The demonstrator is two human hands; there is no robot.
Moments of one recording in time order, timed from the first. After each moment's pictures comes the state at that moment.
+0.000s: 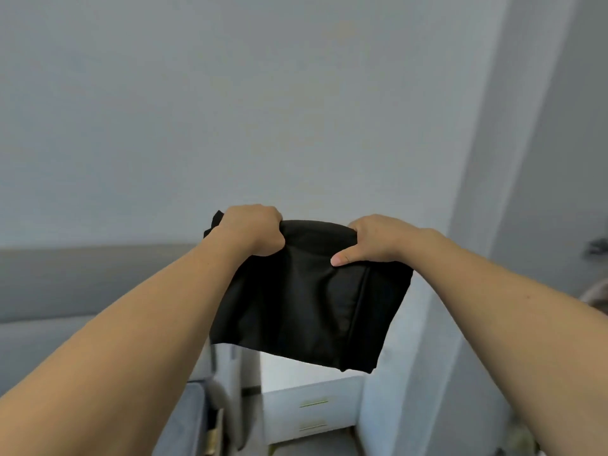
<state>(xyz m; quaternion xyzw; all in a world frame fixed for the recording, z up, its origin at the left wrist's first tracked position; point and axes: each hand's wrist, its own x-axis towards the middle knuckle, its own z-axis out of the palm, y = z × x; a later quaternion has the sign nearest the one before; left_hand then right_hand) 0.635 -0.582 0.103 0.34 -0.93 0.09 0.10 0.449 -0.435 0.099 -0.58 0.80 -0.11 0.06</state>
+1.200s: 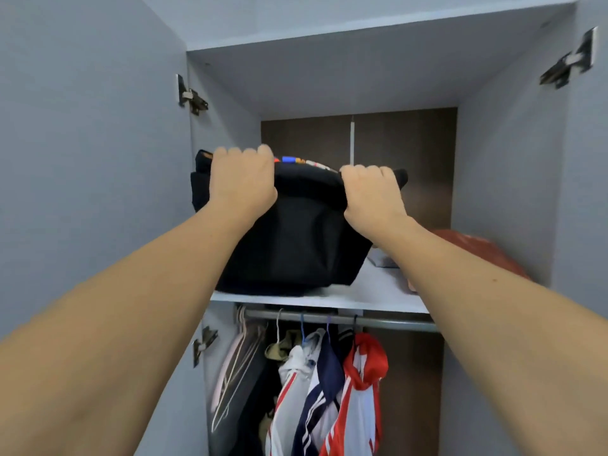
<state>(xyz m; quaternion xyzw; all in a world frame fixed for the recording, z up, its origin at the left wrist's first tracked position) -0.014 -0.184 0.285 -0.15 -0.80 0.05 0.58 0.033 0.022 0.262 0.00 0.85 0.14 -0.50</state>
